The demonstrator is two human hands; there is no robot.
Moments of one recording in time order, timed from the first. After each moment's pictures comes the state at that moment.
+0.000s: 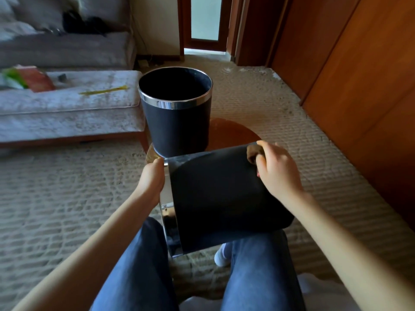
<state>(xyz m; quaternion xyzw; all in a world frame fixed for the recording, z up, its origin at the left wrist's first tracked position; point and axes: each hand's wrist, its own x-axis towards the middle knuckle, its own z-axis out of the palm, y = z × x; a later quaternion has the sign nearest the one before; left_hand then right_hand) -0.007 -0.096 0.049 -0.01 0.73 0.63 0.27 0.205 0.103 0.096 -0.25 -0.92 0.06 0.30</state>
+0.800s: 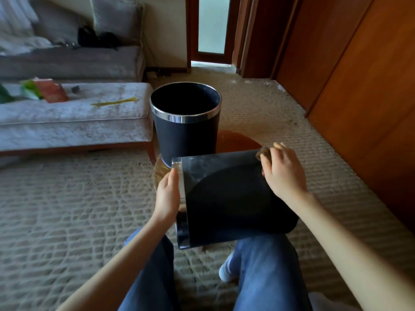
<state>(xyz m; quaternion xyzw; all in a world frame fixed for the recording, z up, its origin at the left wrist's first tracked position) 0.025 -0.100 0.056 0.11 0.69 0.69 0.18 0.177 0.135 0.095 -0.32 -0.93 0.01 0.19</state>
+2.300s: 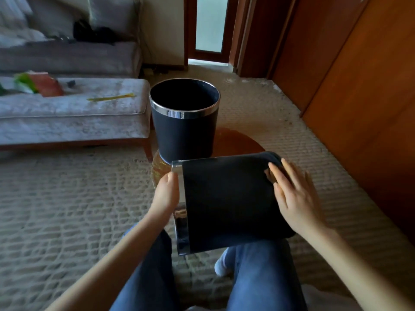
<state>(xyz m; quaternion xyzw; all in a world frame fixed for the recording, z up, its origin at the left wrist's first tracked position) 0.035 -0.110 0.070 0.10 0.76 0.60 0.21 0.262 0.100 0.073 -0.27 -0.95 0.00 0.18</state>
